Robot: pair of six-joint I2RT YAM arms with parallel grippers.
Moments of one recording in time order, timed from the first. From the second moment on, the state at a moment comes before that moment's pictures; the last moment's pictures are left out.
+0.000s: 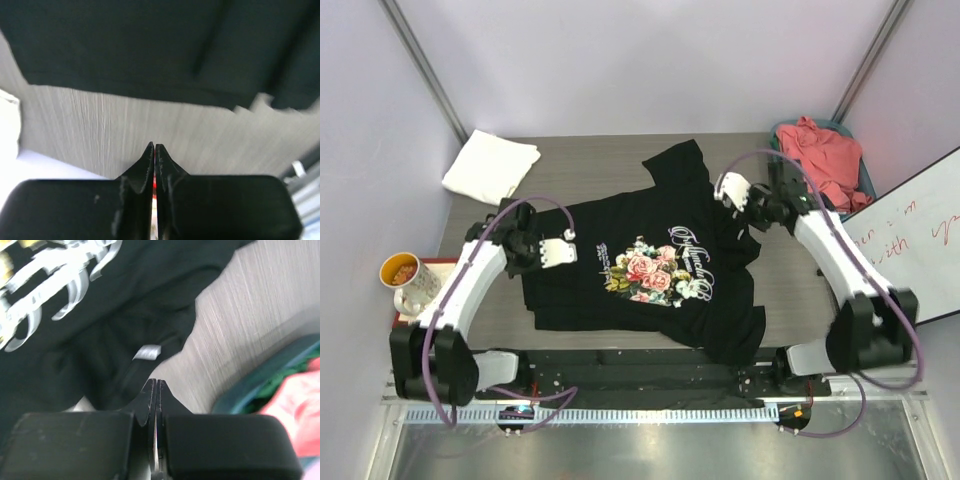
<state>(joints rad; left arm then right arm) -0.12 1.20 0.96 -0.99 0.05 1.29 0.12 1.32 1.11 -0.67 -0.33 -1.02</state>
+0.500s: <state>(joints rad) -0.11 1.63 1.17 -0.72 -0.07 1.12 0.12 1.82 1.34 -0.53 -0.34 -0.79</state>
